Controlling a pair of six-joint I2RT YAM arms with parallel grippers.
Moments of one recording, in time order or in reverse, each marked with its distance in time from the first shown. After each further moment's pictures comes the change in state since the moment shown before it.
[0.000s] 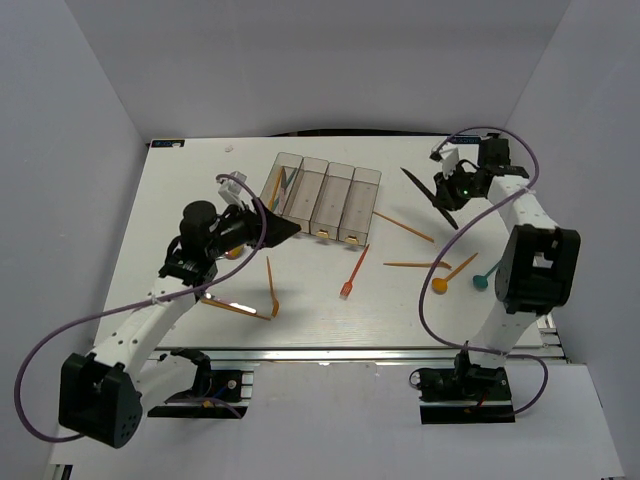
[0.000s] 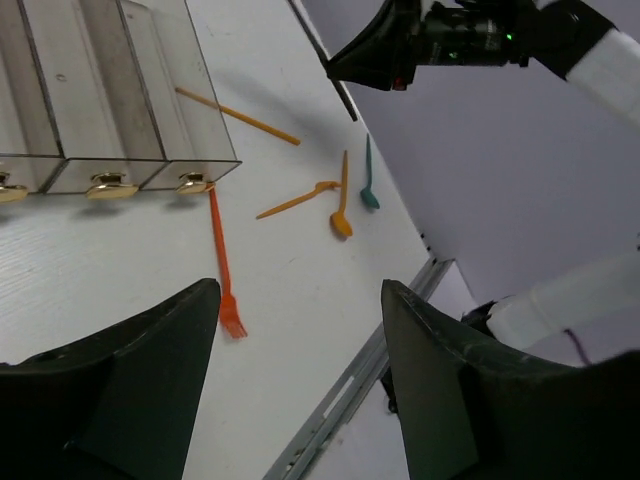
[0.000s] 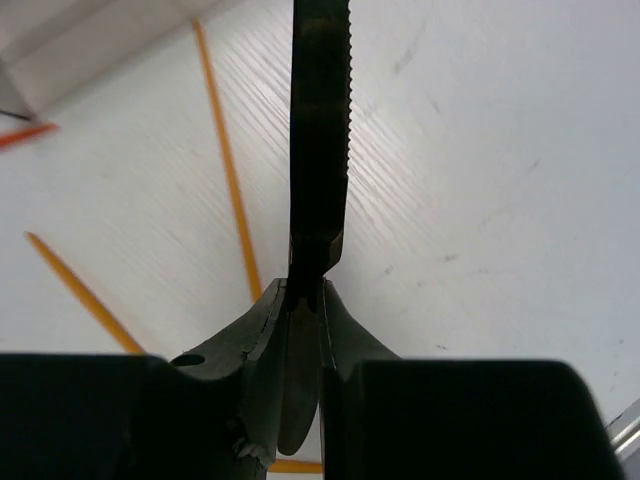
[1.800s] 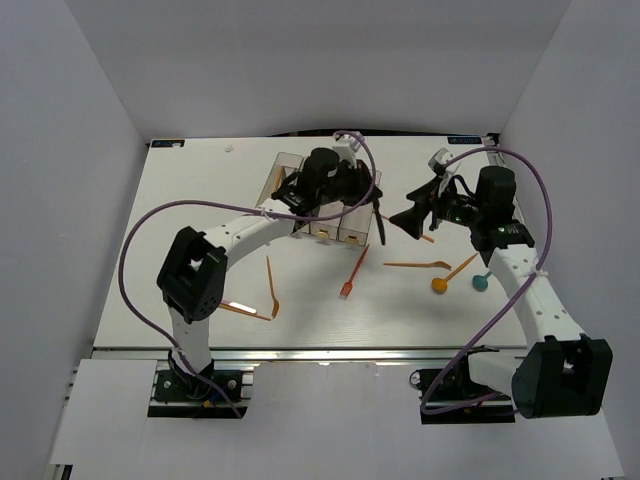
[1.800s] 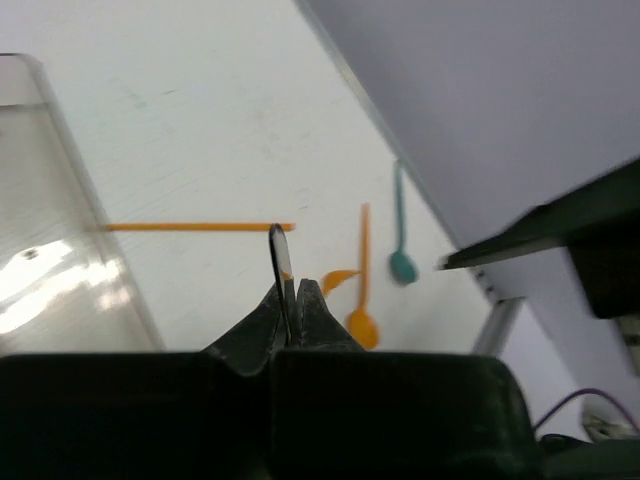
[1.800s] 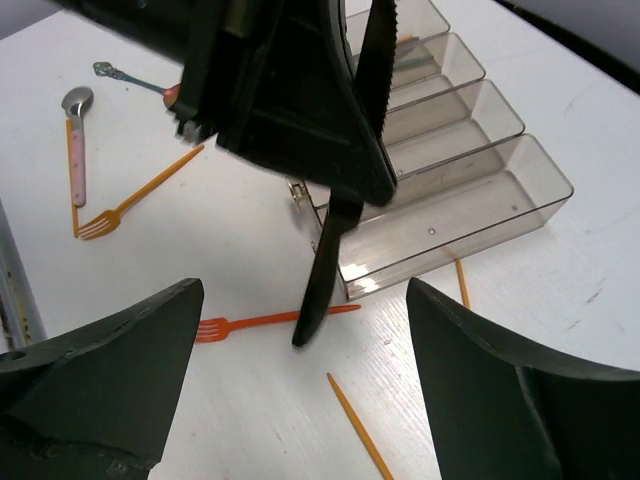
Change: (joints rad) left arm -0.396 0.889 0.804 0.024 -0.301 0.080; right arm 0.168 -0.650 -0.488 0.492 -0.341 0.581
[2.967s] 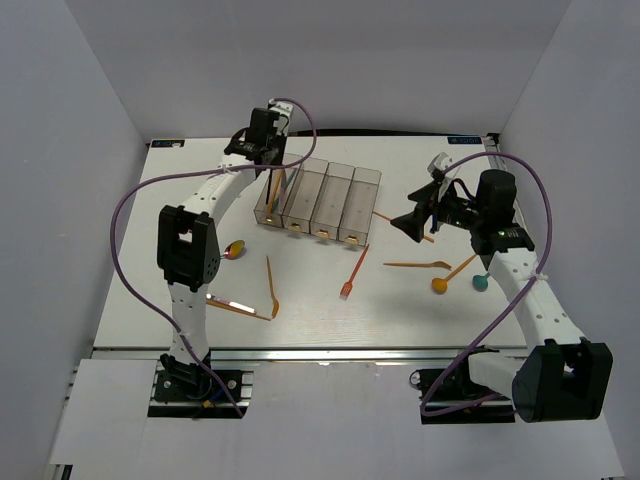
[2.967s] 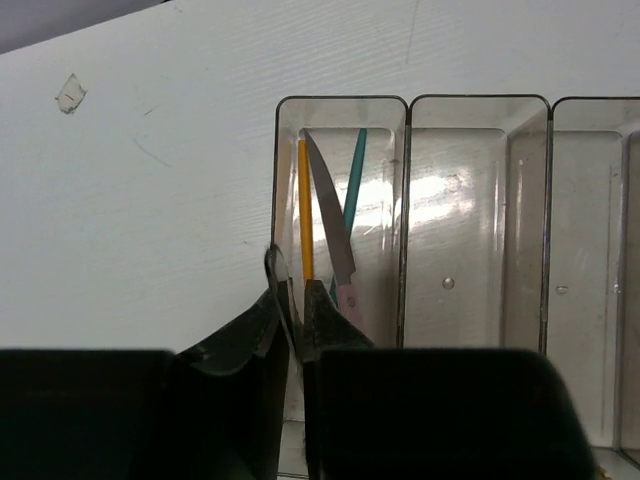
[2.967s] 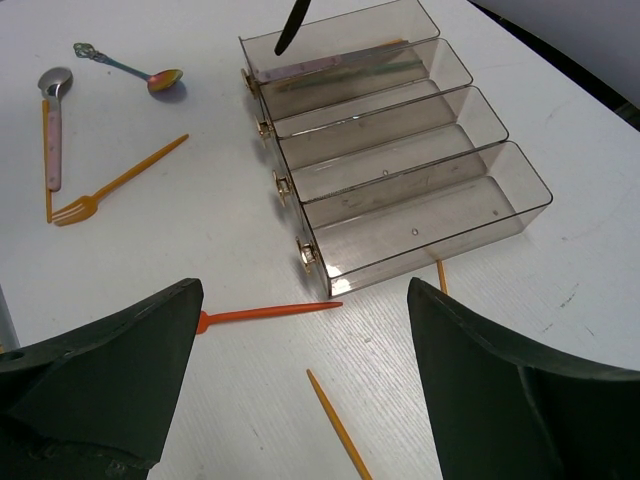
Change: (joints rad) left arm 0.378 0.207 0.413 -0.612 -0.447 0.618; right arm -0.003 -0.032 -0.031 0.017 0.005 -0.081
